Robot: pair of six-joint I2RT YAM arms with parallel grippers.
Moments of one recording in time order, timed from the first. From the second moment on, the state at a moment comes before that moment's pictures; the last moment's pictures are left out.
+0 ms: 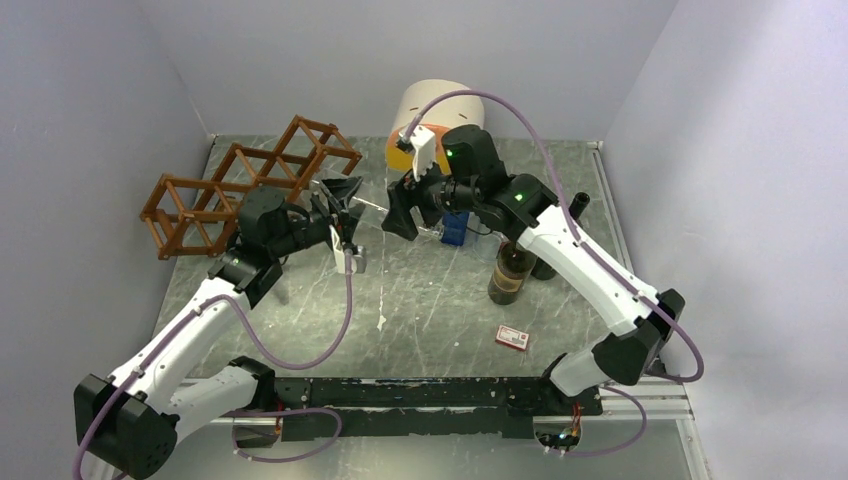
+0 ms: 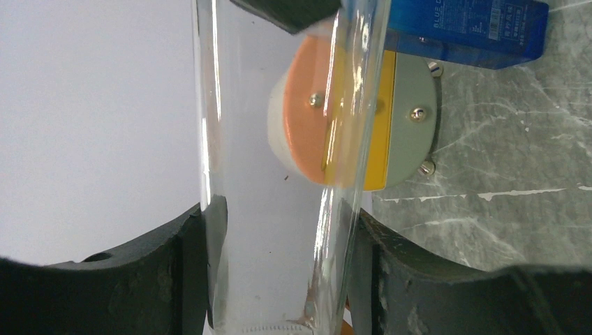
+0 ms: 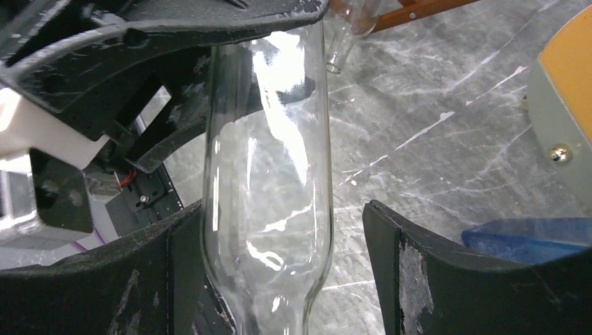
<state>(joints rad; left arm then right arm) -0.44 1.00 0.81 0.04 0.59 1.41 0.77 1.47 1.63 -0.68 -0.34 0.02</state>
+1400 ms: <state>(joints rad) -0.43 1.00 1.10 -0.01 -0.02 0.14 0.81 1.47 1.31 -0.30 0.05 0.25</state>
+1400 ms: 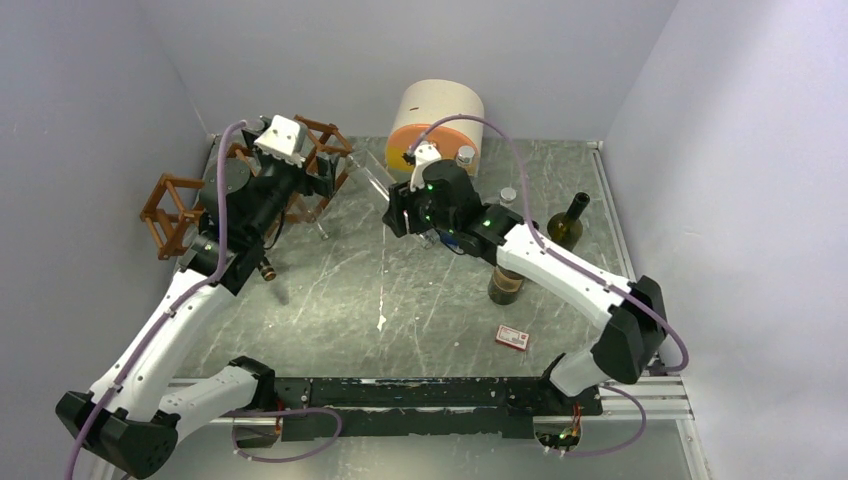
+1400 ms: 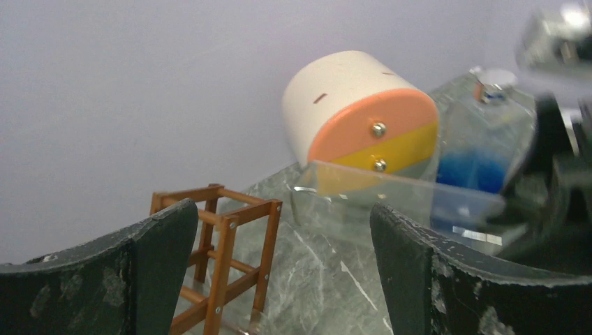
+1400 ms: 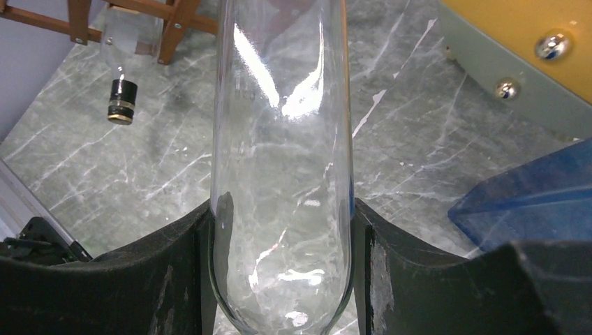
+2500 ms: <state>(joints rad) -0.30 0.95 0.93 -0.01 -0.27 -0.09 0.82 1.92 1.53 -0.11 0.02 0.30</state>
